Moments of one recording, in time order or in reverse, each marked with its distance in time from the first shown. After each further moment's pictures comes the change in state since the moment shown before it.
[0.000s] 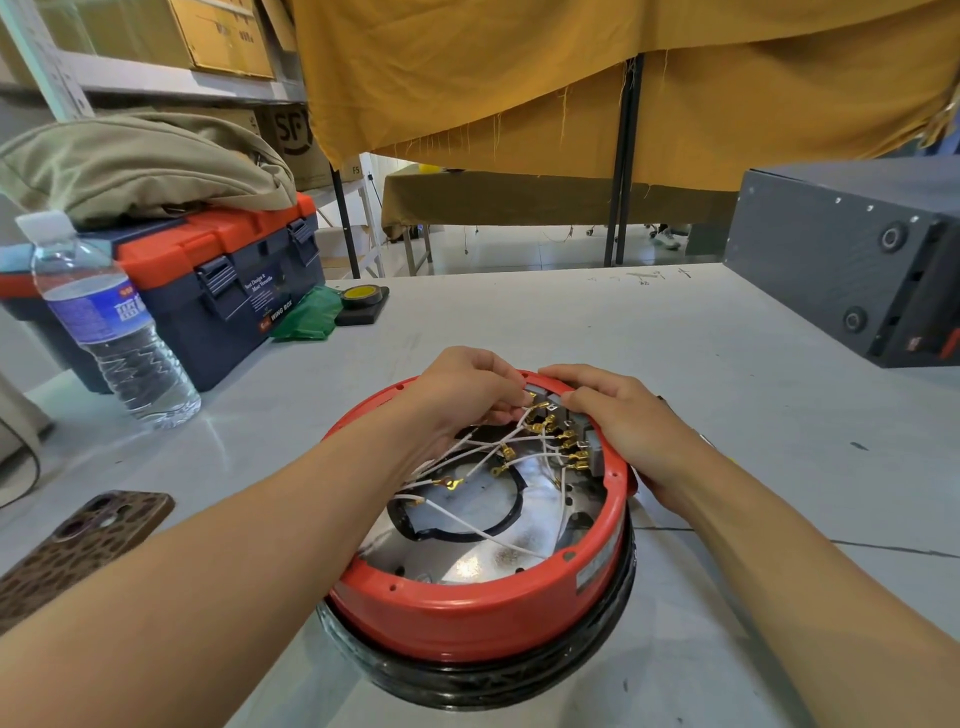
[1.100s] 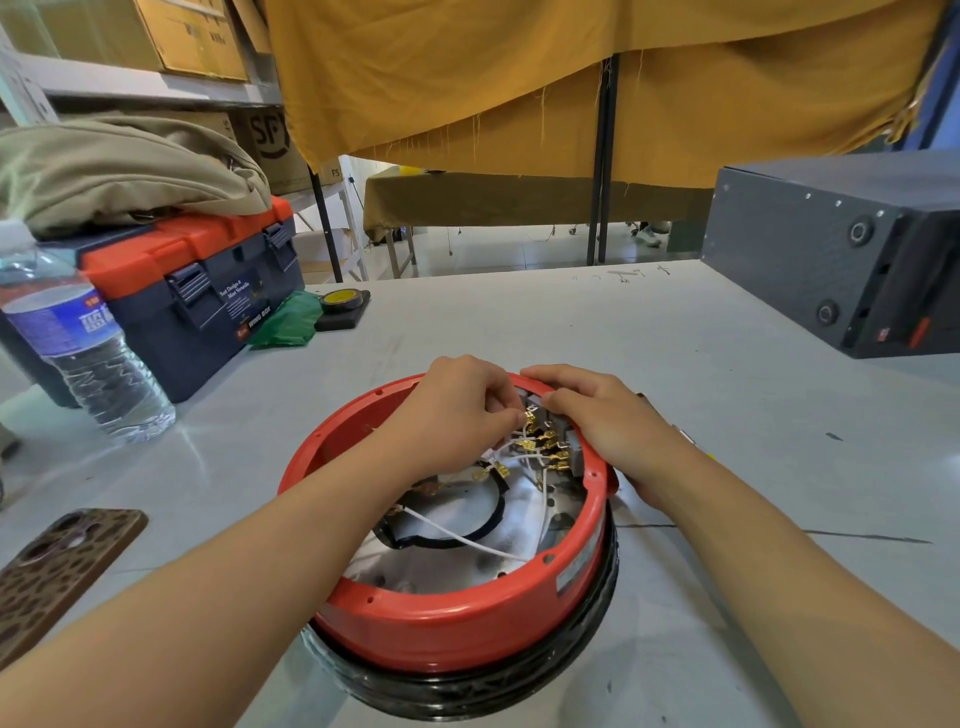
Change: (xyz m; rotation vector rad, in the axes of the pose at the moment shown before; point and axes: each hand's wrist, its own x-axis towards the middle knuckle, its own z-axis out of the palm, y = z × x) left_hand -0.018 0.000 0.007 0.718 0.023 0.412; right_hand 0.001 0.003 -0.002 -0.027 -0.008 -0.044
